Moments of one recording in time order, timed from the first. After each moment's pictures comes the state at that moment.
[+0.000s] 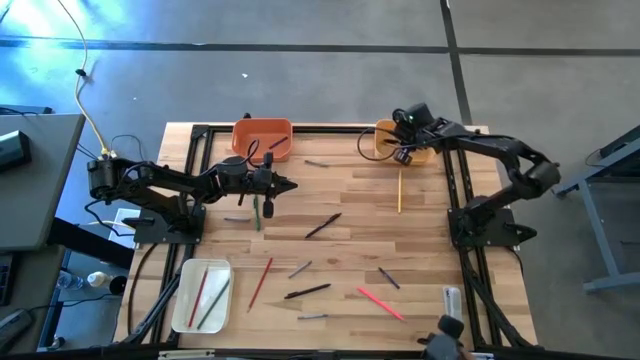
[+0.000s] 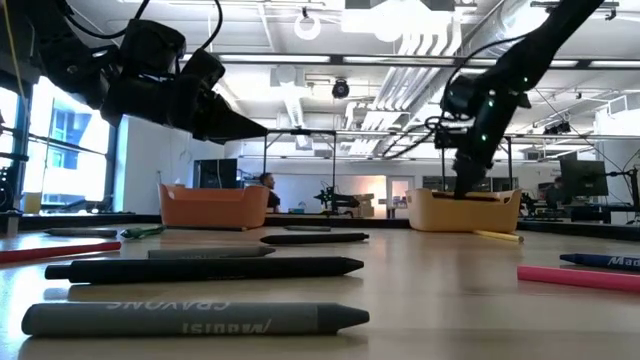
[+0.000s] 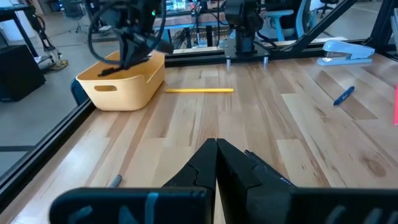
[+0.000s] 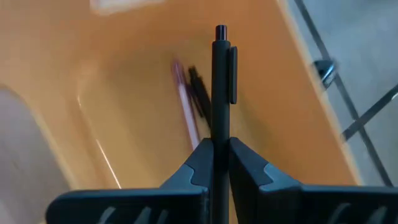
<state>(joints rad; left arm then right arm) 0.48 1.35 0.30 0.83 0.26 0.18 -0.92 1.46 0.79 -0.29 0.10 -0.51</state>
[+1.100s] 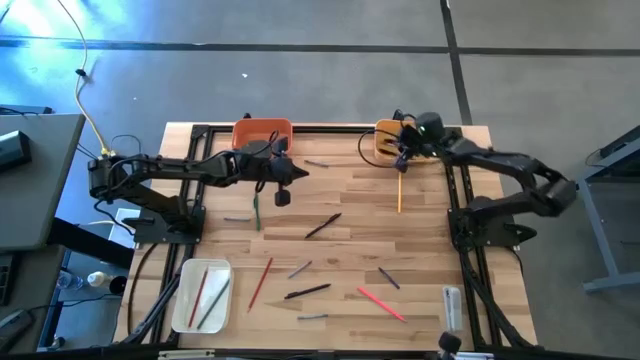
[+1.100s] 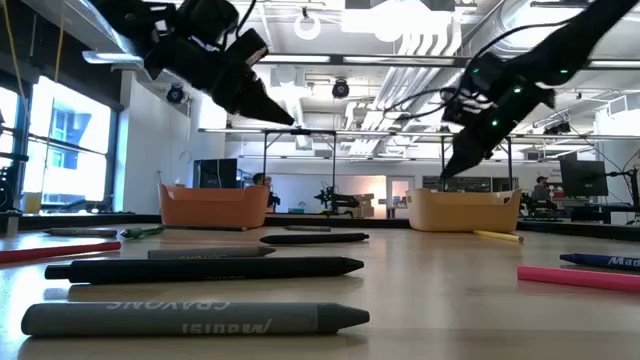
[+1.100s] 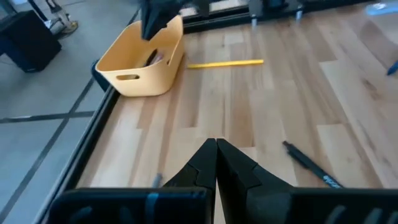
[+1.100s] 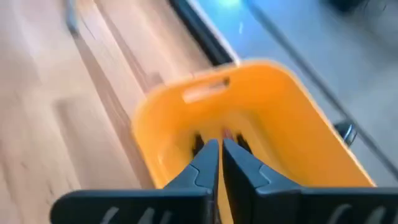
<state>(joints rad) 0.46 1.35 0.70 0.20 0.12 0.33 -0.86 1.23 0.58 -0.03 -0.10 -0.39</state>
